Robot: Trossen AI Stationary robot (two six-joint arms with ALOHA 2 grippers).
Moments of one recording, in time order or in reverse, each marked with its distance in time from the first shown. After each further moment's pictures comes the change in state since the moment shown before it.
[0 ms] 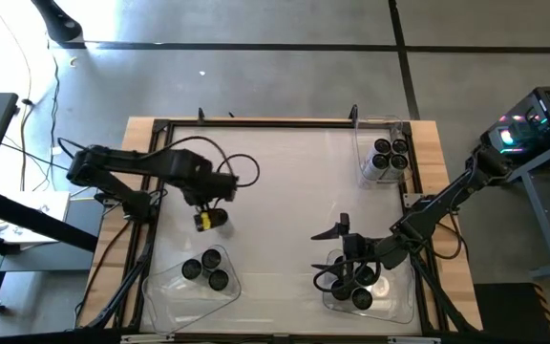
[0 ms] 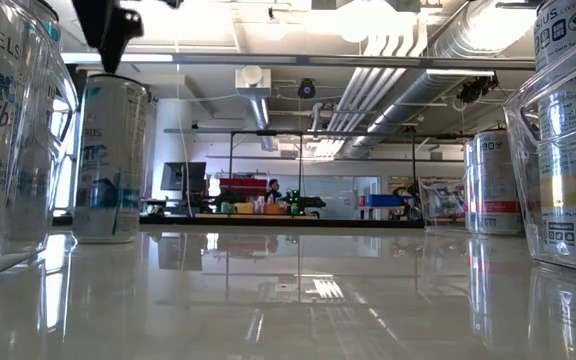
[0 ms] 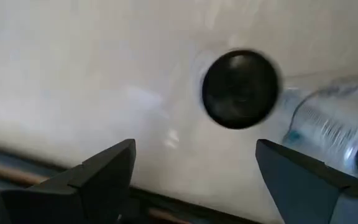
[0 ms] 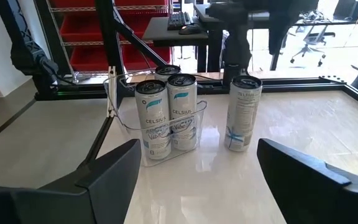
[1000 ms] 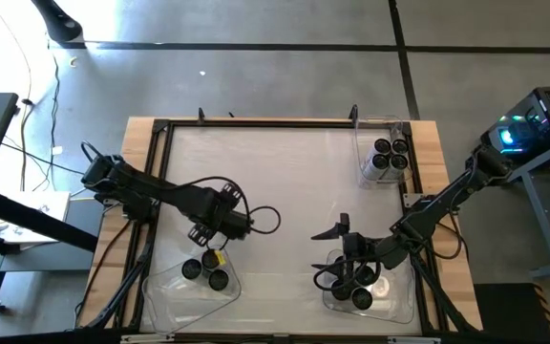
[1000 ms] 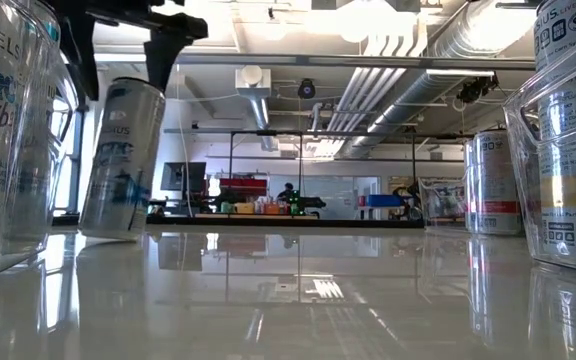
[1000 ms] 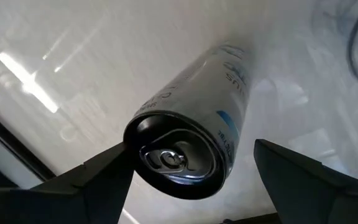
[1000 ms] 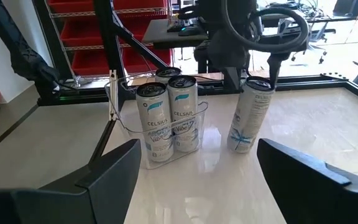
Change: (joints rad) left arm -0.186 0.177 -0.058 0.143 -0.230 0.737; right arm 0.000 0.000 0.000 0.006 0.001 0.025
